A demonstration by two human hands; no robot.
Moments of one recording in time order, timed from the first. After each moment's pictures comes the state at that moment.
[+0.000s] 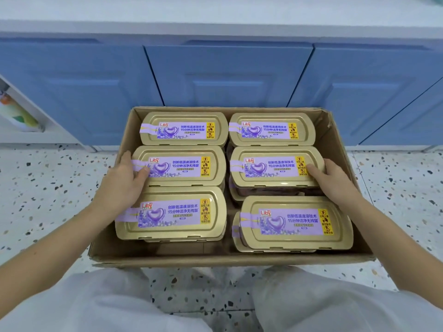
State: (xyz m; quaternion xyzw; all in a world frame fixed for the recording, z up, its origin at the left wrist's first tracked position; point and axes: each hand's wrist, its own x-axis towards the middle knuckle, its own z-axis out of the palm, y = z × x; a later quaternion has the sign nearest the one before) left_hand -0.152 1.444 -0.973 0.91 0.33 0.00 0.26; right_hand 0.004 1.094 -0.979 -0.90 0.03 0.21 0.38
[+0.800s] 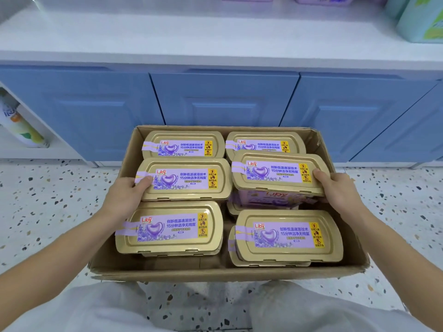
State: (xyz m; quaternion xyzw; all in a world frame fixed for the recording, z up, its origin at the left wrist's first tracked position) left_hand -0.149 1.436 -0.961 0.80 0.41 0.01 0.44; right_hand 0.010 1.085 -0.961 -0.89 0.08 0.13 0.43
